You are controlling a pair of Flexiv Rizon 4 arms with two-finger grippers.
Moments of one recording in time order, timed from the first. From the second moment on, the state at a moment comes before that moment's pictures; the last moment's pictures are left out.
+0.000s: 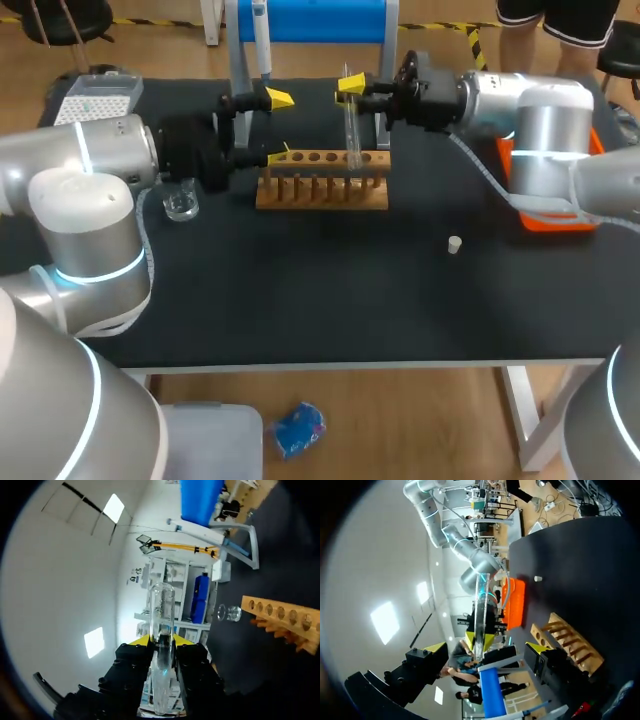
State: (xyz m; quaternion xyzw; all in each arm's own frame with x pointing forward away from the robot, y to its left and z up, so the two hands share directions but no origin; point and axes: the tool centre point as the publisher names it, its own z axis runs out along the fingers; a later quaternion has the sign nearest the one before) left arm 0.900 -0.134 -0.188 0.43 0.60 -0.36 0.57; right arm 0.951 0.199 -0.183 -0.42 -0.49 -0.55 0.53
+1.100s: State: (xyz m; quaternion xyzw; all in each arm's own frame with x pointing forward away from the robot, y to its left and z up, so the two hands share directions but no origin) left arm 0.886 -0.202 -0.204 0.46 0.57 -0.40 0.55; right arm 0.962 0.231 -0.206 -0.44 -0.51 -0.49 0.55
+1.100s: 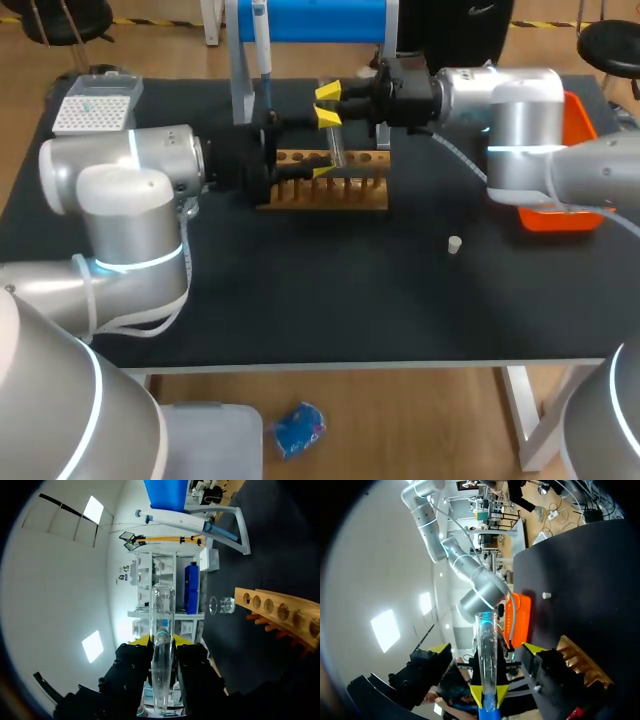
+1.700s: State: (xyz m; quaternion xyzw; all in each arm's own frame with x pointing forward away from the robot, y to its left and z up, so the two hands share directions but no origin) left arm 0.885 -0.209 -0.205 0.46 0.56 -0.41 0.55; right arm 0.964 0.240 -0.208 -0.44 -0.51 -0.49 0.56
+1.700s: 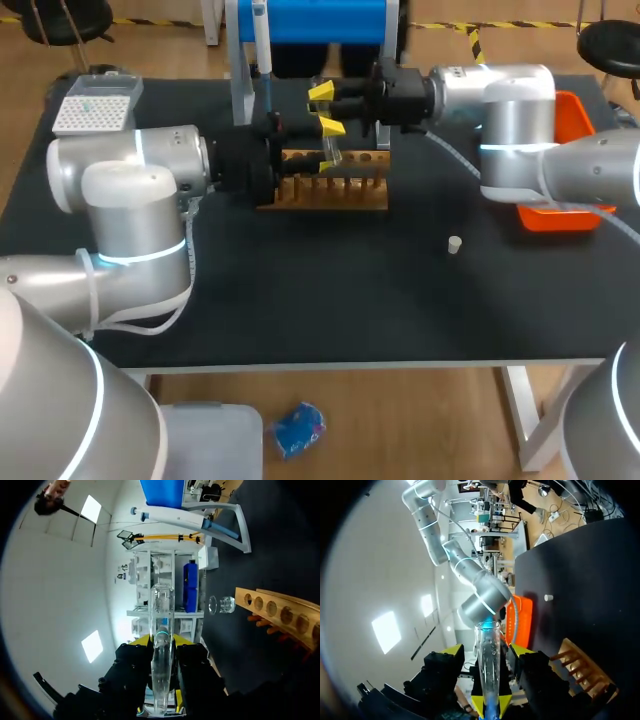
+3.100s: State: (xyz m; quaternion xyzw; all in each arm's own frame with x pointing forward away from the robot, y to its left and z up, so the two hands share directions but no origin) left arm 0.899 -0.172 -0.174 0.22 0.68 -0.52 0.47; right arm 0.964 0.182 -0.185 -0.28 -0.69 -0.56 0.37
